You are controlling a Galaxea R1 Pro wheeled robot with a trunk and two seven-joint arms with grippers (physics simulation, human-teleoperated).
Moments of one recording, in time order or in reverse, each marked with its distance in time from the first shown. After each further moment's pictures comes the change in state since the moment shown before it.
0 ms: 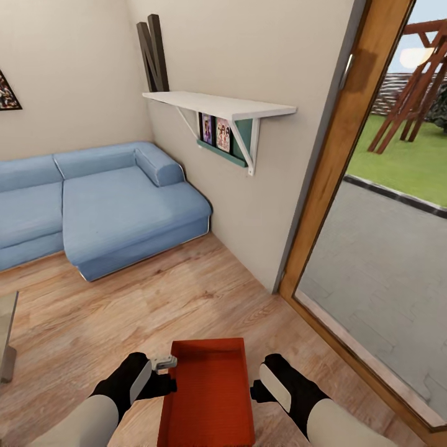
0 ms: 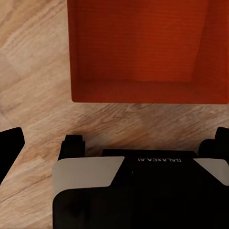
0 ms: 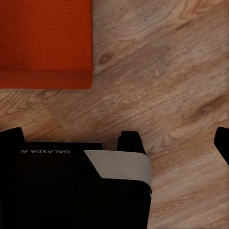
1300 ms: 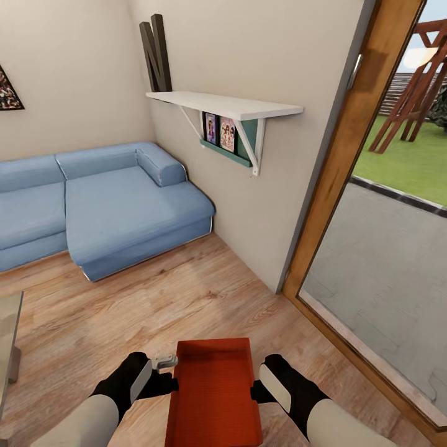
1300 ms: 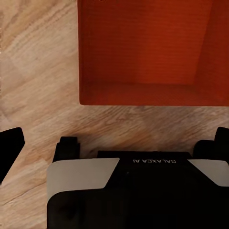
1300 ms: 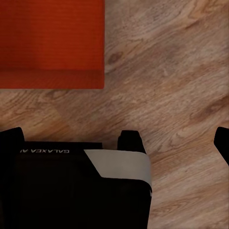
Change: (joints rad) left arm 0.000 -0.002 0.001 -0.003 0.009 -0.004 -0.012; right arm 0.001 0.001 -0.002 0.005 0.000 -0.003 0.000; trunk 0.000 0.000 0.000
